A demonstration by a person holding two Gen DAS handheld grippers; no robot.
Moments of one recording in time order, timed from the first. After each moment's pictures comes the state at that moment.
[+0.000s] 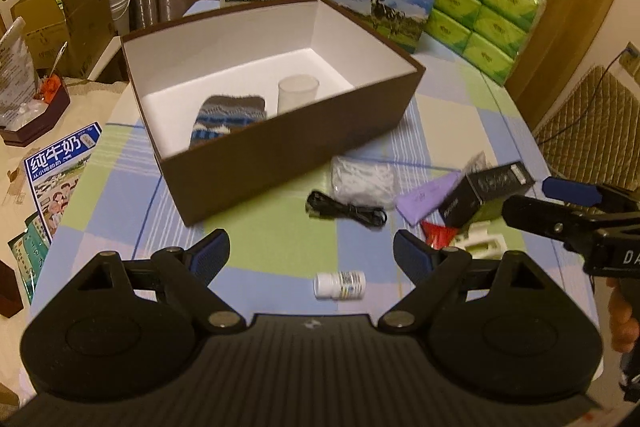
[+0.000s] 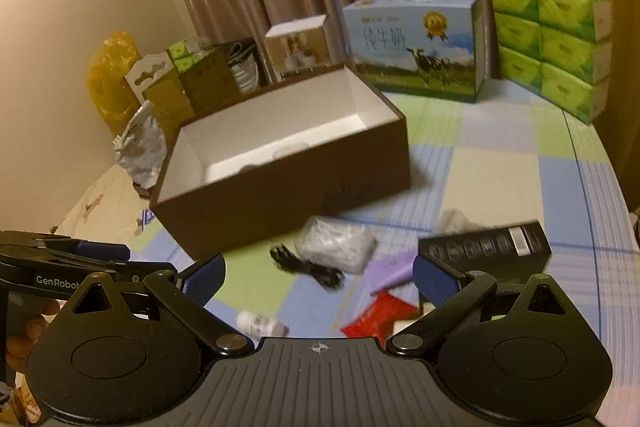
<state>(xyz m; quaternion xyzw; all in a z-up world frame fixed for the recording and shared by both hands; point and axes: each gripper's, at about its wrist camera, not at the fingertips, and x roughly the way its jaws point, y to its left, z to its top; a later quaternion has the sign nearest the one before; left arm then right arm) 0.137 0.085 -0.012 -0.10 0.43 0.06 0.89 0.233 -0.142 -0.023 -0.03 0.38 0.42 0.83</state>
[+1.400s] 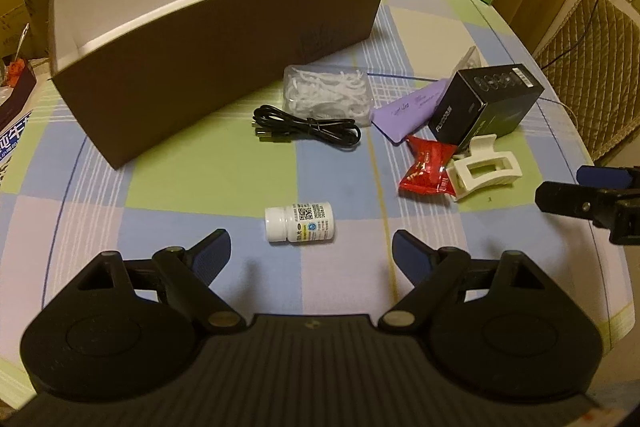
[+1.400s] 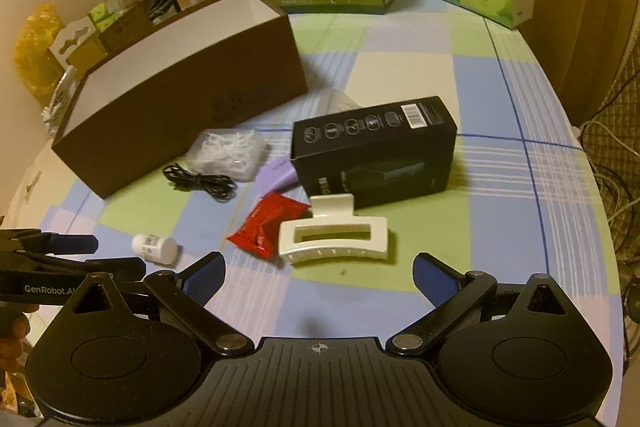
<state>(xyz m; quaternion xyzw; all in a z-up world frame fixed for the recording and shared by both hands) 0.155 0.038 -0.093 -0.07 0.49 0.03 0.87 0.251 -0.192 -0.084 -0.05 0.46 0.31 0.83</state>
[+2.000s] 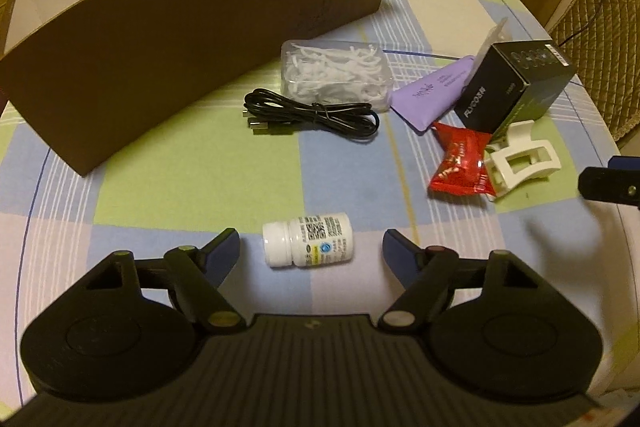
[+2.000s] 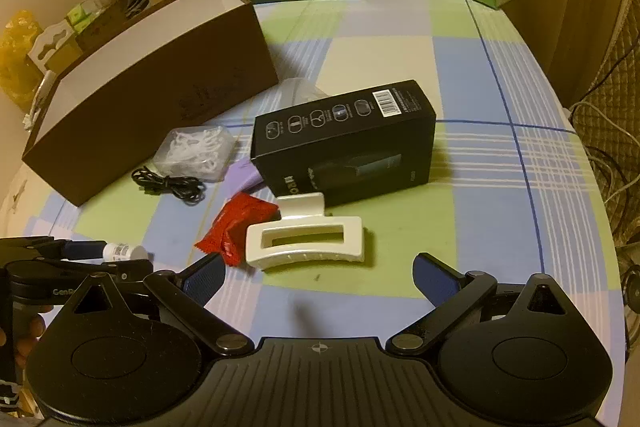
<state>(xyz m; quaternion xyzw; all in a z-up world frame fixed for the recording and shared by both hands) 0.188 0.043 -0.136 -0.06 0.51 0.02 0.86 0.272 -0.195 -0.098 -0.04 0.48 0.29 0.83</state>
